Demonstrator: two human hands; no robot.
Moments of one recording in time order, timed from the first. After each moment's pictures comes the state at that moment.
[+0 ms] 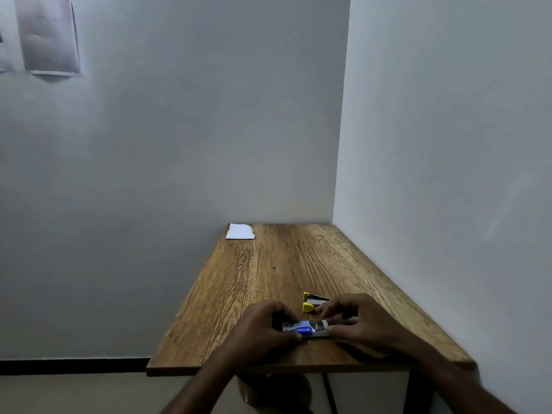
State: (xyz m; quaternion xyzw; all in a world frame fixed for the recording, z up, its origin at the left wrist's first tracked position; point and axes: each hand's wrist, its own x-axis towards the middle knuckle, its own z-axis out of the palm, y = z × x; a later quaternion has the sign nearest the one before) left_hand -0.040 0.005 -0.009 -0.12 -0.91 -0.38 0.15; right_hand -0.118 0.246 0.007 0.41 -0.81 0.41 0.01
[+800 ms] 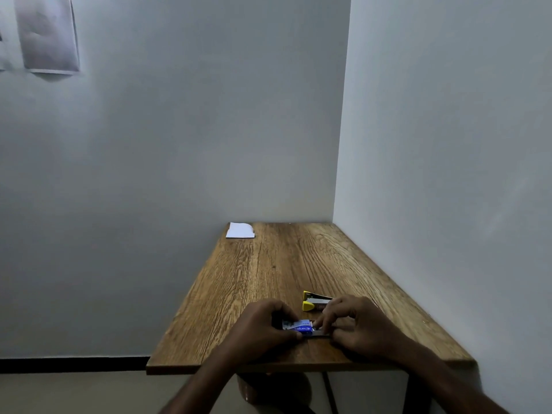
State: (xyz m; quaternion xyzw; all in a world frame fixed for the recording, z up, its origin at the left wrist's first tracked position) left_hand -0.039 0.005 -0.009 -0.12 -0.90 -0.38 0.15; right_hand -0.108 0.241 0.004 0.48 -0.80 0.35 0.10
